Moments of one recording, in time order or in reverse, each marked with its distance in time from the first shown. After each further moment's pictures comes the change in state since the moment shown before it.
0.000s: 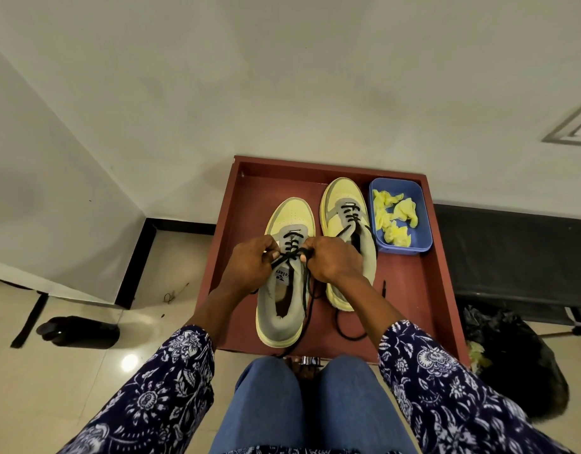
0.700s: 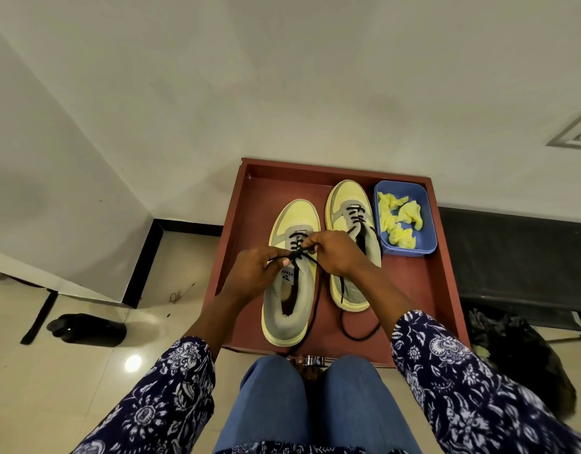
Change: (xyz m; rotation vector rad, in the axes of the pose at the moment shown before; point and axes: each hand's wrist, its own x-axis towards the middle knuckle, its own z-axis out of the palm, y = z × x) left_hand -0.018 0.003 -0.008 -0.124 -0.020 0.089; right_hand 0.015 0.009 -0.006 0.129 -0.077 -0.182
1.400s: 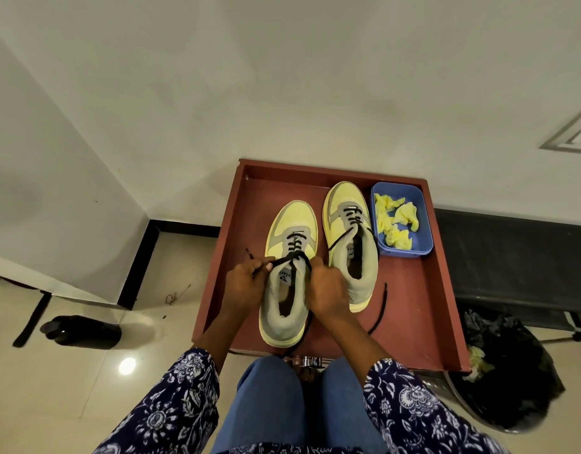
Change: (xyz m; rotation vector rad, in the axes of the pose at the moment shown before) left_hand -0.014 -0.028 0.026 -0.140 0.160 -0.252; right_hand -0.029 -0.008 0.065 -0.132 0.223 0.214
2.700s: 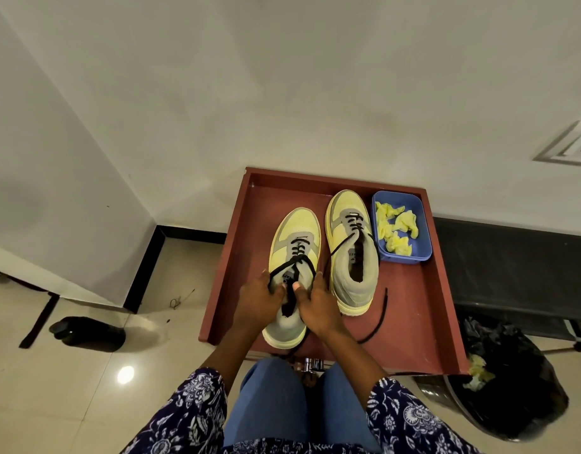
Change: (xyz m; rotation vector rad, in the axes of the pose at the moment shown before) left_hand -0.025 0.021 0.005 0.218 -0.081 -0.120; right_hand -0.023 -0.008 0.018 0.562 -0.146 0.195
